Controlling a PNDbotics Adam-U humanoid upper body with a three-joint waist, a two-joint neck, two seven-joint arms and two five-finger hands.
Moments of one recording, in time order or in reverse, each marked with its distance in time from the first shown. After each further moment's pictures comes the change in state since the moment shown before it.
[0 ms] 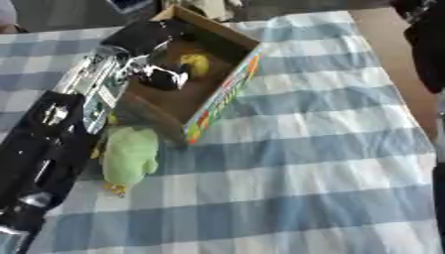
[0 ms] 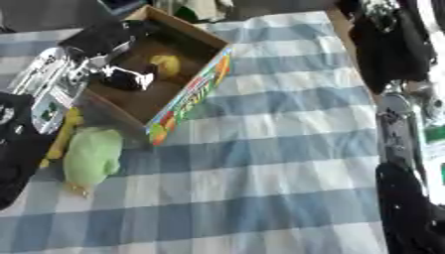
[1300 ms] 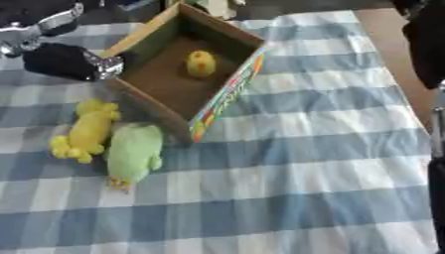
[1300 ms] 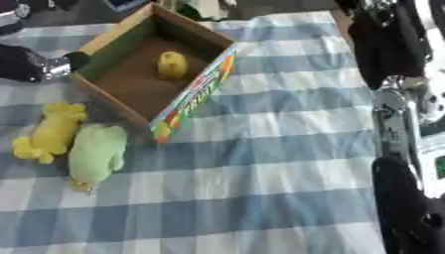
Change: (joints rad) left arm 0.246 0.334 0.088 -0.588 0.191 0.007 -0.398; right arm 0.011 -0.011 -0.018 0.000 -0.001 -0.007 -0.018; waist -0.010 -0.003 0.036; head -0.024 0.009
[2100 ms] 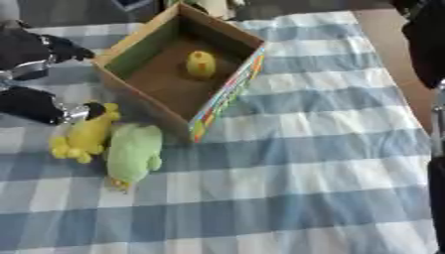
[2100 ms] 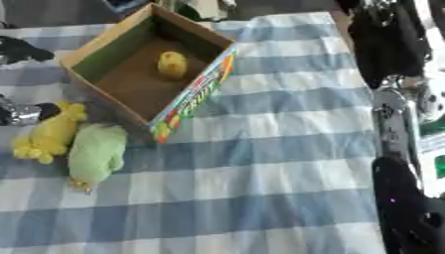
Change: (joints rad) left arm 0.145 0.111 -0.003 -0.041 -0.003 -0.006 -0.117; right arm 0.000 -0.001 0.000 0.000 0.000 0.000 0.000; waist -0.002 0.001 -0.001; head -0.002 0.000
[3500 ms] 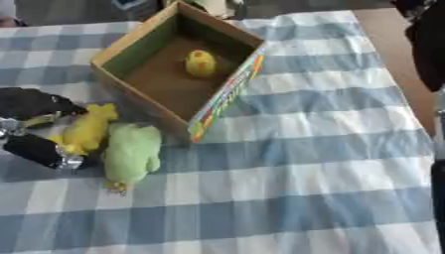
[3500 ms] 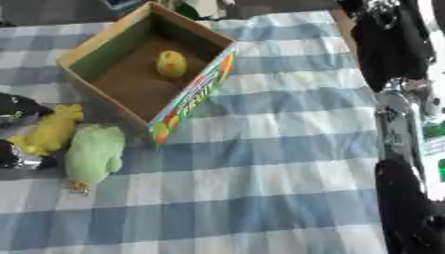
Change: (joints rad) left arm 0.050 0.006 -0.081 0.155 -0.090 -0.043 -0.034; right arm 0.000 0.000 -0.006 0.000 0.000 0.002 -0.001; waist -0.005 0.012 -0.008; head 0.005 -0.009
